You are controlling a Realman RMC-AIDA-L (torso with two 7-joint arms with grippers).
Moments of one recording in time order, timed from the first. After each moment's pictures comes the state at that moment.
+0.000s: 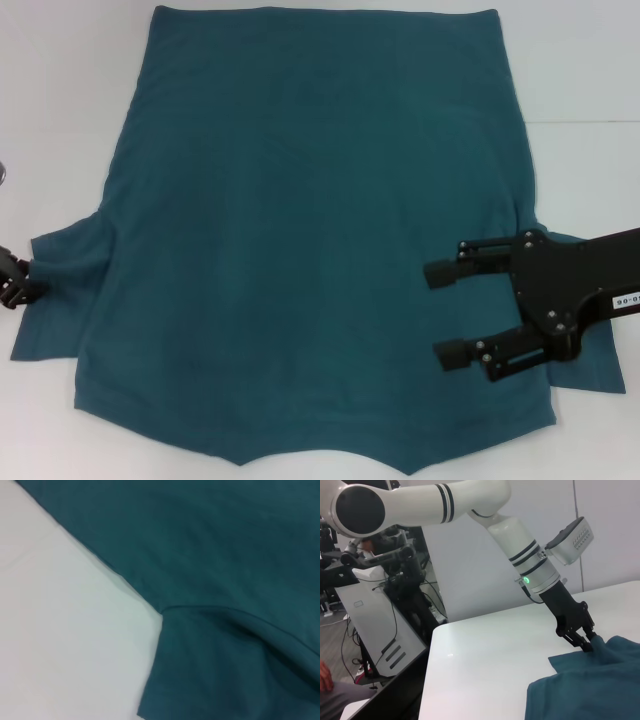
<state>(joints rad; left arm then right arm) -0.68 -2.00 0.68 0.80 2.86 1.13 -1.80 0.61 2.08 -0.75 -1.02 -2.06 -1.96 1.62</state>
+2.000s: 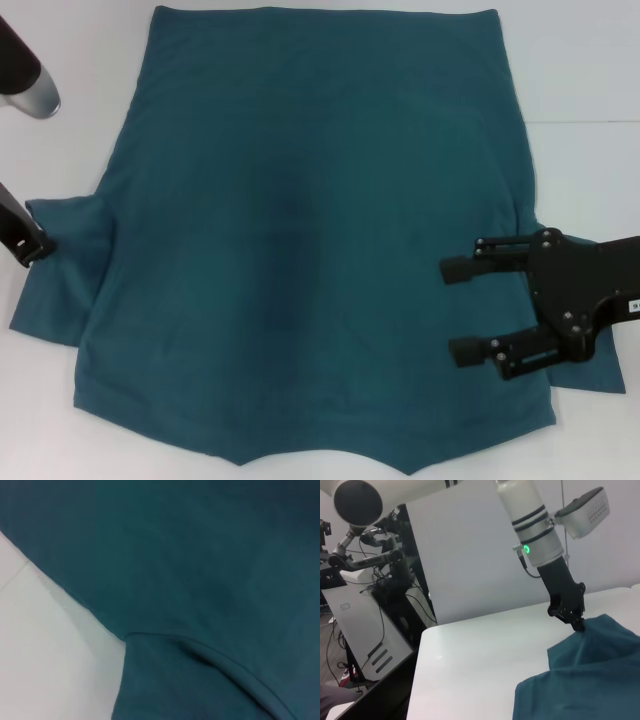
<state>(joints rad) -0.77 -1.94 1.06 1.01 2.86 1.44 -2.17 0.57 2.08 -0.73 -1.04 -2.04 -1.96 1.59</state>
